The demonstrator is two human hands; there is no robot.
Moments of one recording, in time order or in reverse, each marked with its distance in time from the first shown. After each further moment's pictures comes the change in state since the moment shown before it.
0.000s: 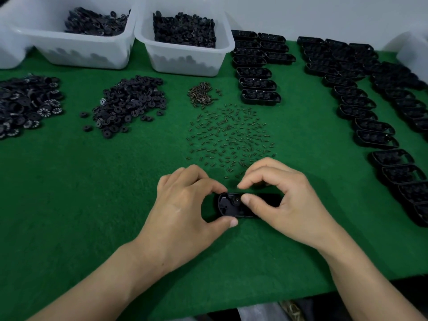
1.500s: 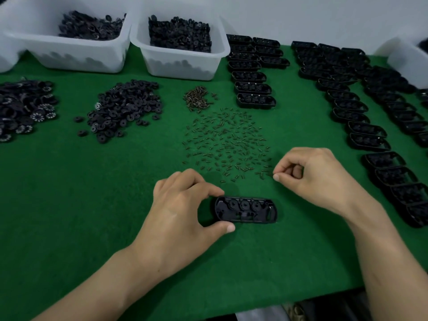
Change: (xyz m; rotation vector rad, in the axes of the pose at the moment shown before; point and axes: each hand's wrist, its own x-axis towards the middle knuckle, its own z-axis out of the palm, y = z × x) left_hand 0.000 -0.001 0.000 -0.045 -0.007 -0.003; right_hand 0.019 0.027 -0.050 -0.420 -0.069 0.239
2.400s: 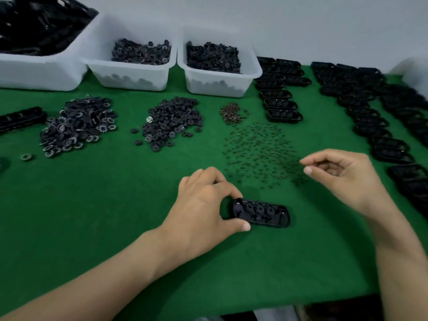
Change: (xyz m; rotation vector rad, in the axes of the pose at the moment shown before) left_hand -0.004 -0.029 -0.038 0.058 -0.073 0.046; right_hand 0.002 -0.025 0.009 0.432 0.235 0.015
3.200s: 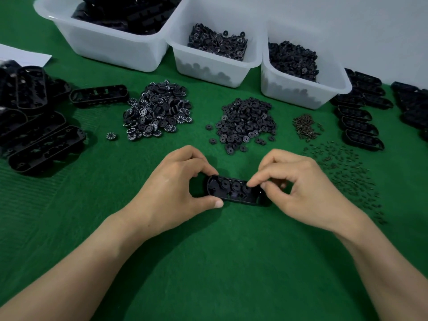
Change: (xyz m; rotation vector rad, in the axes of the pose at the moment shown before) left_hand -0.036 -0.104 -0.074 -0.125 0.149 -0.194; right_hand 0.040 -0.102 0.132 -0.169 -0.518 -0.373
